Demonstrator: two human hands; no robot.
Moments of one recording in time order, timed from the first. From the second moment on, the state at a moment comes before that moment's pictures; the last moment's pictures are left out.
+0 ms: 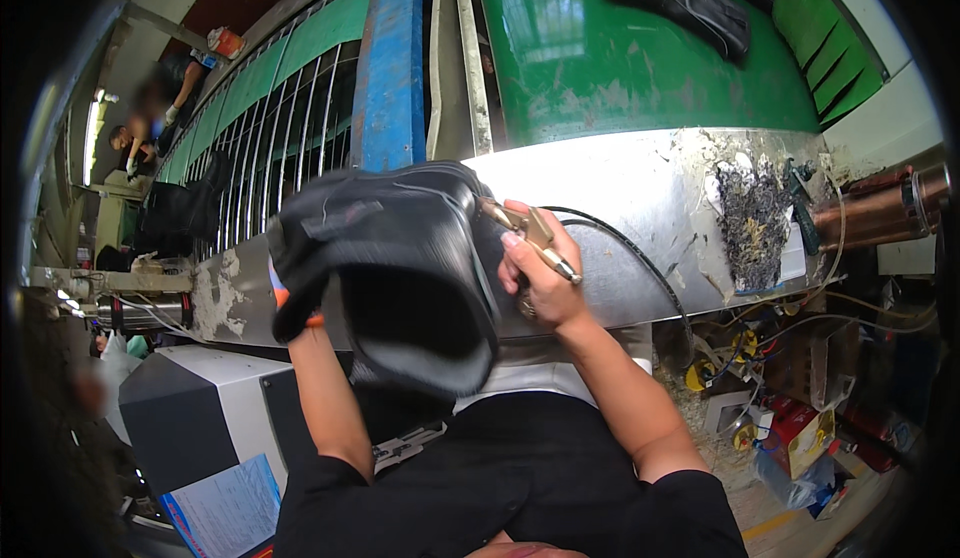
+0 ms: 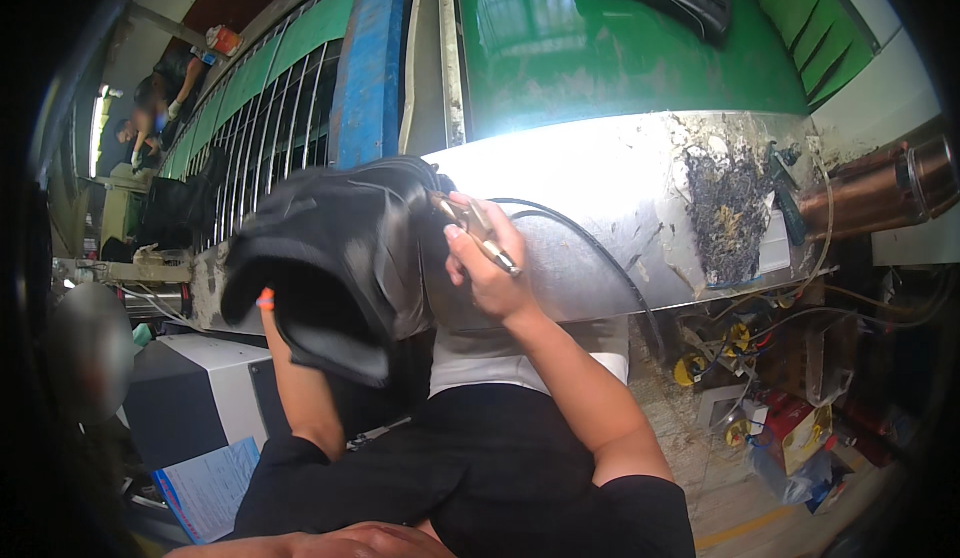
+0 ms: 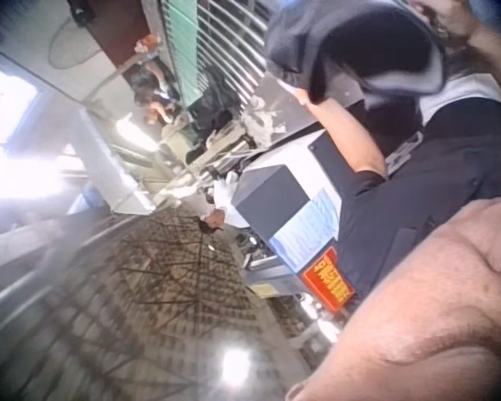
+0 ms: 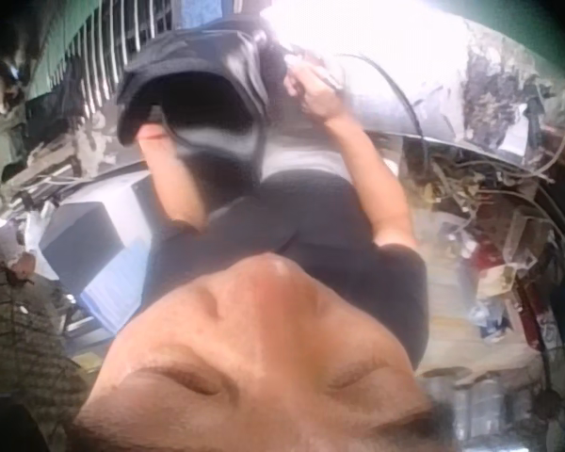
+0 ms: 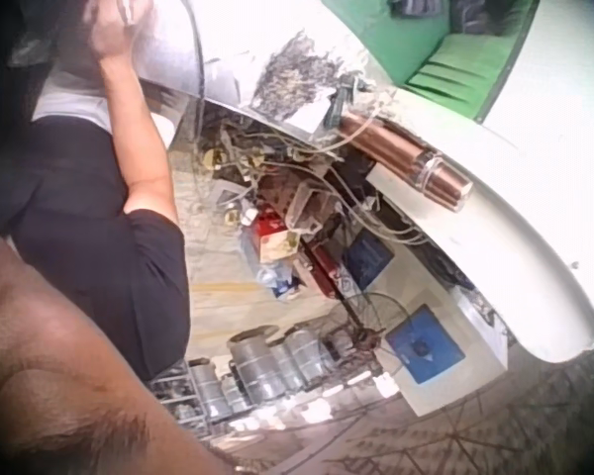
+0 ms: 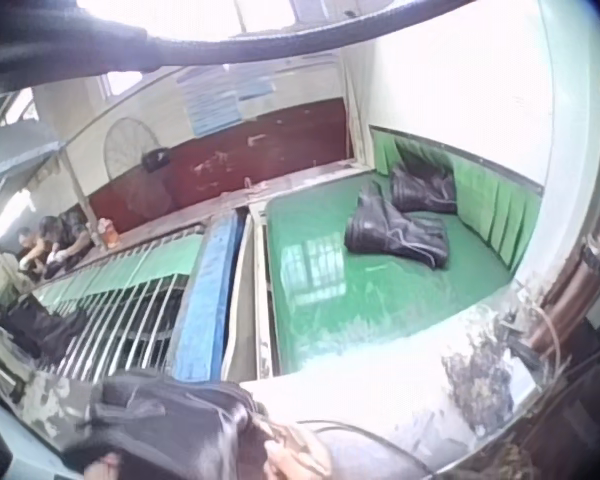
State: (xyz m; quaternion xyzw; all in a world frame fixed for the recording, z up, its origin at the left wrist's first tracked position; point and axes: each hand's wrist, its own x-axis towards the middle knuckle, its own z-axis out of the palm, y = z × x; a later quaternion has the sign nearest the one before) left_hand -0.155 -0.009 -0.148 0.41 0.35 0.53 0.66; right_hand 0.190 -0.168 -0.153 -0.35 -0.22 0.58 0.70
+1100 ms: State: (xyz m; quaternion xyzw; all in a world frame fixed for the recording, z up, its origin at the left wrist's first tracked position) left_hand 0.022 -0.210 -0.122 0.20 0.34 0.07 0.92; right_hand 0.210 -0.295 -0.141 -0.48 -0.27 0.60 0.58
